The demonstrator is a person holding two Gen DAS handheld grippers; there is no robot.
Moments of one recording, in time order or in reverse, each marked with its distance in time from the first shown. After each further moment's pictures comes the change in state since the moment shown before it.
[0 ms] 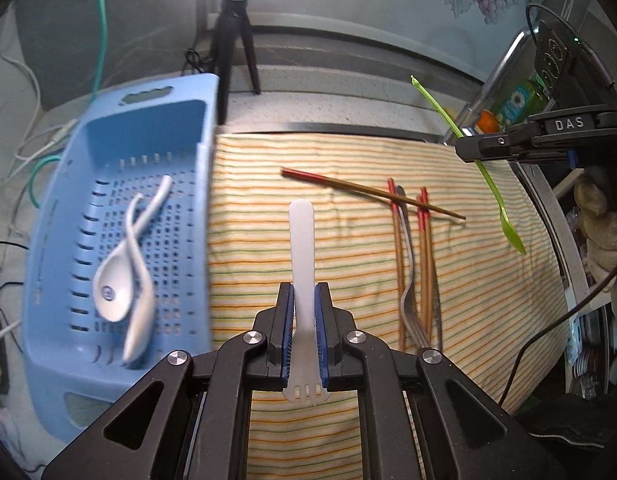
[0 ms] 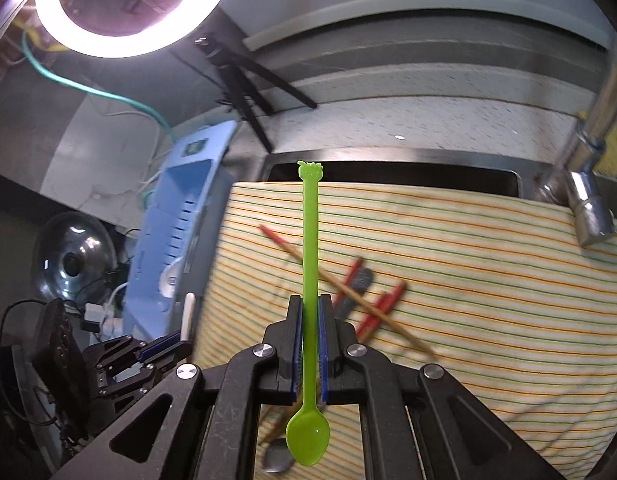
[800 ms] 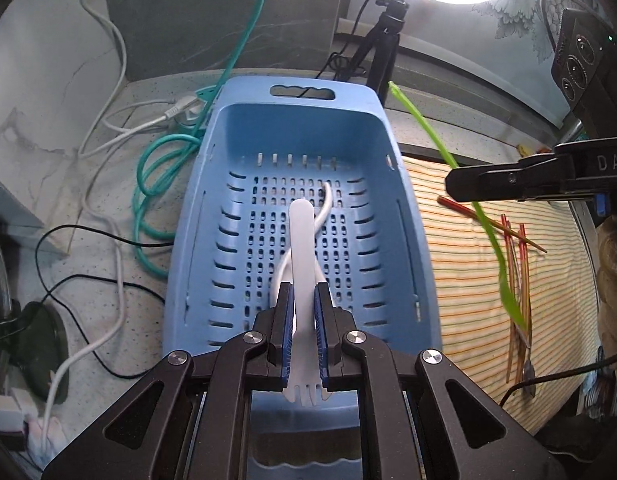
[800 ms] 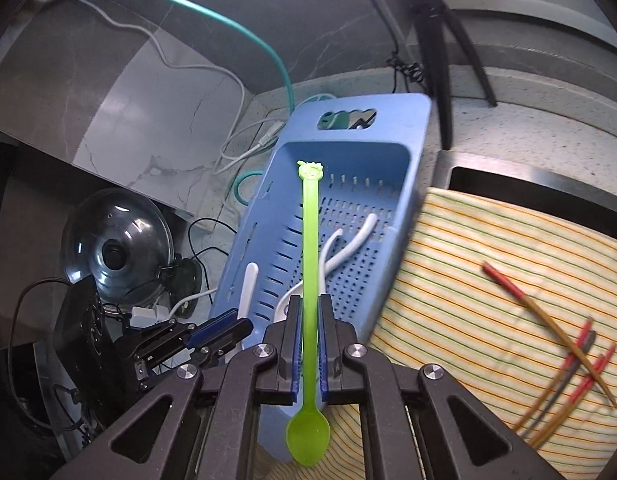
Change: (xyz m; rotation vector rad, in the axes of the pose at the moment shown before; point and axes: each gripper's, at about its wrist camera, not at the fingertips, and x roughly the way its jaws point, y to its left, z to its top) left arm -0.015 0.130 0.004 -0.107 0.004 0.123; right arm 0.117 0.158 0.030 -0.077 0.076 0.129
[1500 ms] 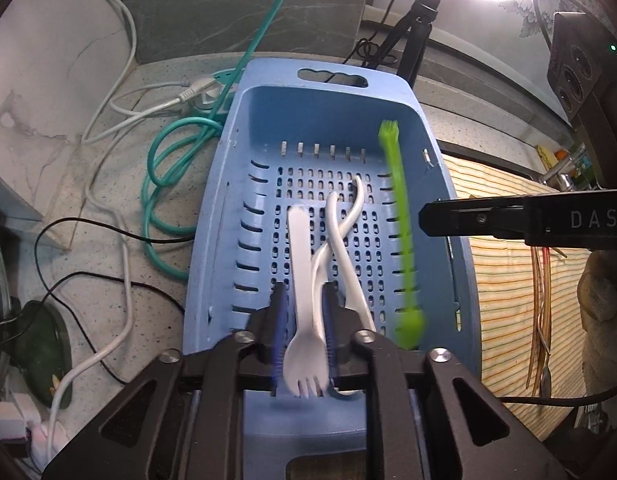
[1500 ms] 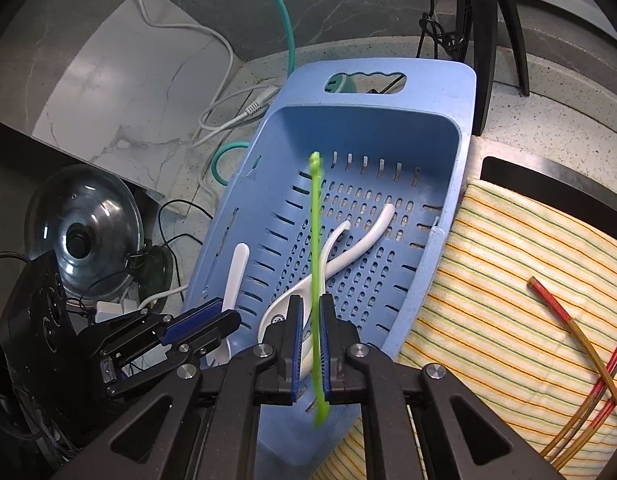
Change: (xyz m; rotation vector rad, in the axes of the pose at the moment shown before) left arm 0.015 0.018 0.004 -0.038 0.039 0.031; right arm 0.055 0.008 0.008 -0.038 0.060 -0.079
